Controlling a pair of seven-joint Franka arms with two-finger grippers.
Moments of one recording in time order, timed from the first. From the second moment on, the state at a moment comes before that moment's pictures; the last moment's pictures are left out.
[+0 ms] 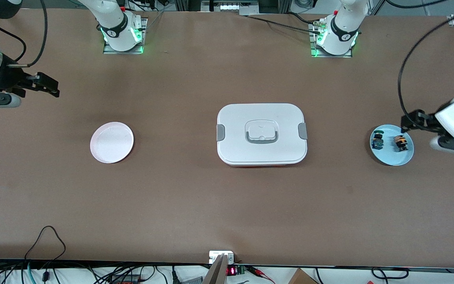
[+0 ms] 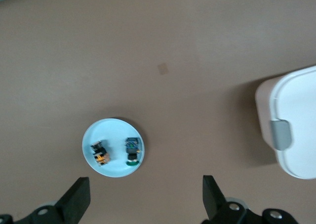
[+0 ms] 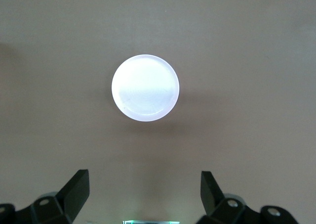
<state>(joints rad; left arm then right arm) 0.47 0.31 -0.64 -1.31 0.23 1.49 0.06 0.10 -0.01 -0.04 -1.67 -0.04 1.57 0.02</state>
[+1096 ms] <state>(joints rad) 0.01 -0.01 0.04 -1.70 0.04 1.59 0.07 0.10 -0.01 -0.10 -1.61 -0.05 1.49 0.02</state>
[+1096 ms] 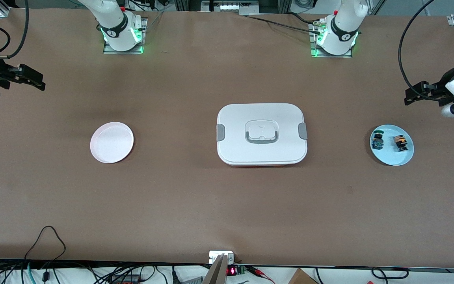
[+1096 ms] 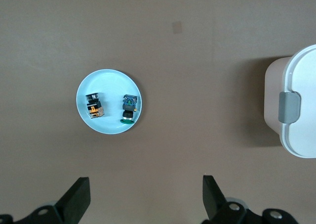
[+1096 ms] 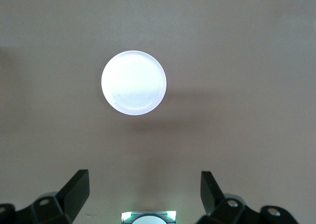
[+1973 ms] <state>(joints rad) 0.00 -0.03 0.04 -1.70 0.04 1.60 0.06 0.11 -0.01 -0.08 -1.63 -0.04 1.56 -0.01</state>
